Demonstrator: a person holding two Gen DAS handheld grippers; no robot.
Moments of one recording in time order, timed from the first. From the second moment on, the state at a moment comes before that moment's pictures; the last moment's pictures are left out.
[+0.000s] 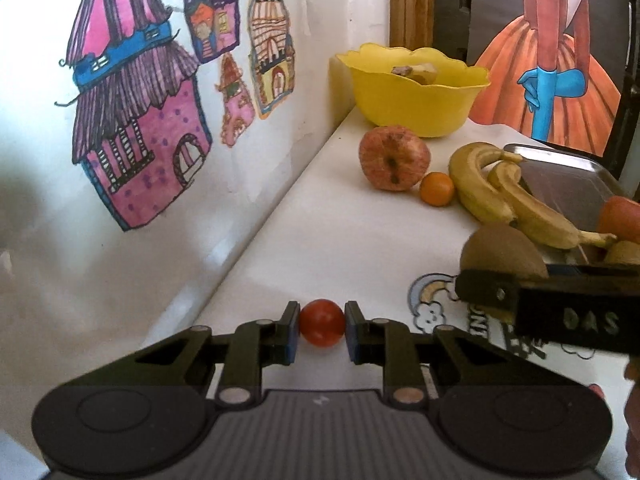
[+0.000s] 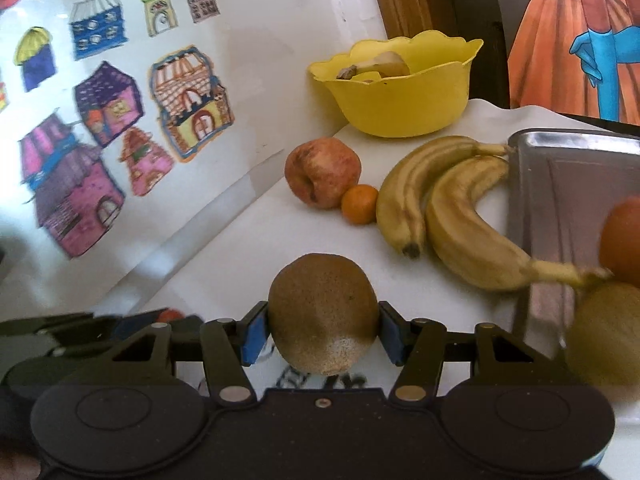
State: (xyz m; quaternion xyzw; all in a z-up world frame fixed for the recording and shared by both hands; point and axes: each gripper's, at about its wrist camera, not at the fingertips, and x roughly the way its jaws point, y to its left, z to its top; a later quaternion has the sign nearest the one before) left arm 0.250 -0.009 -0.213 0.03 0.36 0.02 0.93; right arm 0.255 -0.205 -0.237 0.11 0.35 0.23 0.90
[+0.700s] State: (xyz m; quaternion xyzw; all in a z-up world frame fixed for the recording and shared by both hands) left arm 0.239 -0.113 -0.188 0.01 0.34 -0.03 0.94; right arm 0.171 -0.322 -0.202 0.12 0.31 0.20 0.92
